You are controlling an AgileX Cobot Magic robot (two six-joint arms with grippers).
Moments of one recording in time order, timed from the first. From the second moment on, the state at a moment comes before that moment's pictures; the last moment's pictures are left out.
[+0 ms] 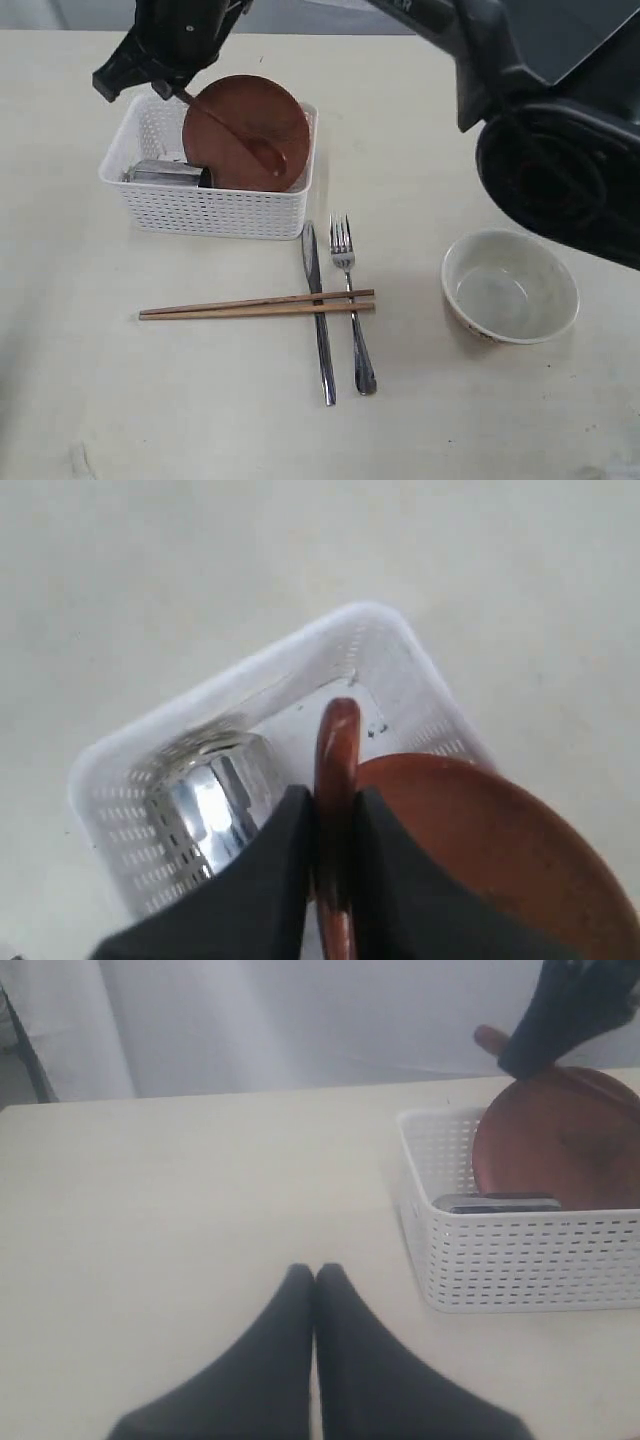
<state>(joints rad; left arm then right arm) -0.11 0.00 0.00 0.05 0.33 -0.04 0.82 2.32 -2.29 0.06 1.08 -0.17</state>
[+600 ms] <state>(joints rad) -0.11 0.00 0.00 0.05 0.33 -0.04 0.68 1.98 -2.07 0.11 1.16 -0.18</state>
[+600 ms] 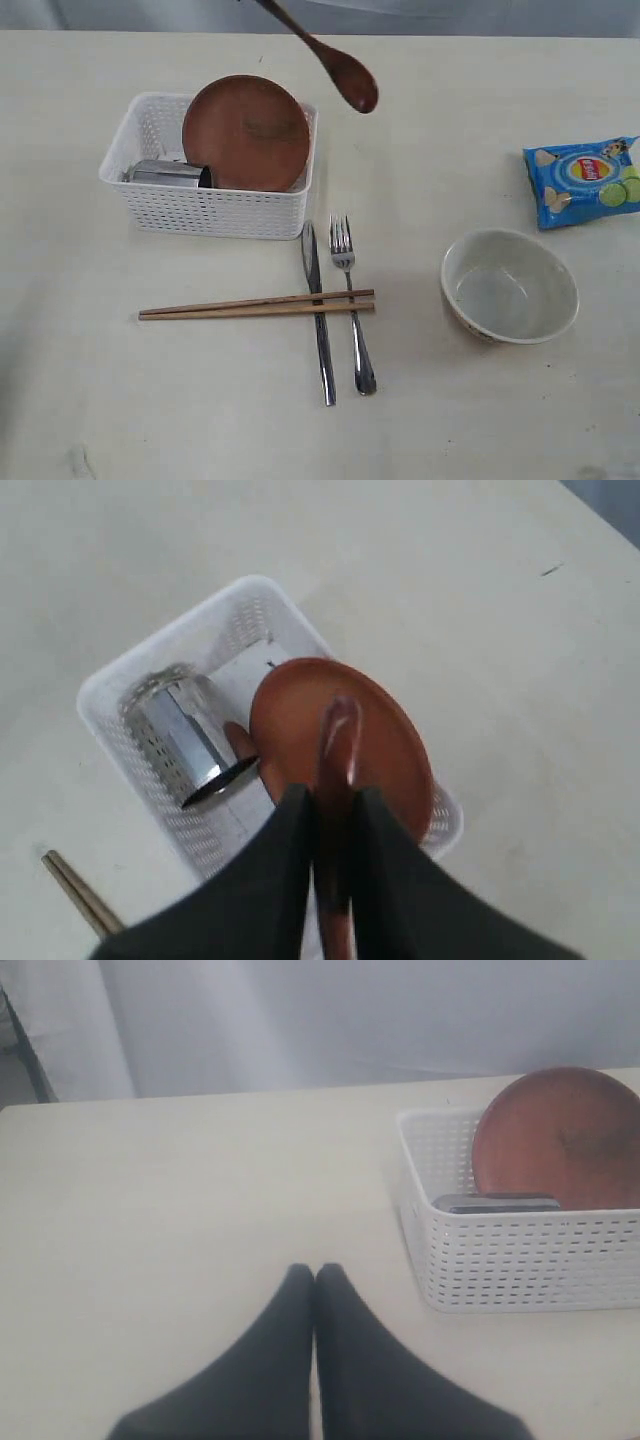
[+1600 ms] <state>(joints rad) -0.11 0.00 0.00 0.05 0.33 -0.04 0.26 0.96 -0.23 0.21 -0.28 0.42</state>
